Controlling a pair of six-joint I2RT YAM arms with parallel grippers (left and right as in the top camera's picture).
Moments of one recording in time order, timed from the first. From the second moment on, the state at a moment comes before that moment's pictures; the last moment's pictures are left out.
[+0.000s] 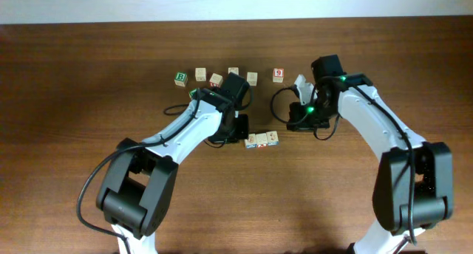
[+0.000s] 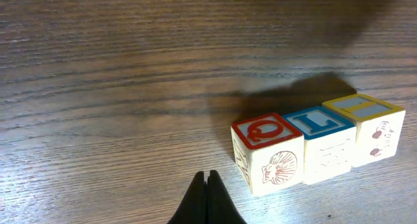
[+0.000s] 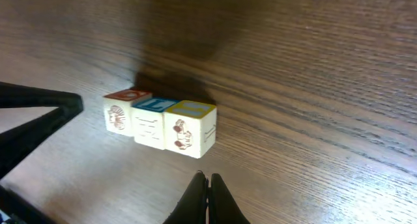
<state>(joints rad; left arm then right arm) -0.52 1.97 1.39 -0.79 0.15 -0.51 0.17 1.87 1.35 -0.91 -0.43 0.07</state>
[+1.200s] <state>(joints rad) -0.52 2.02 1.39 -0.82 0.14 -0.55 0.17 1.93 1.34 -0.82 -0.41 0.11</state>
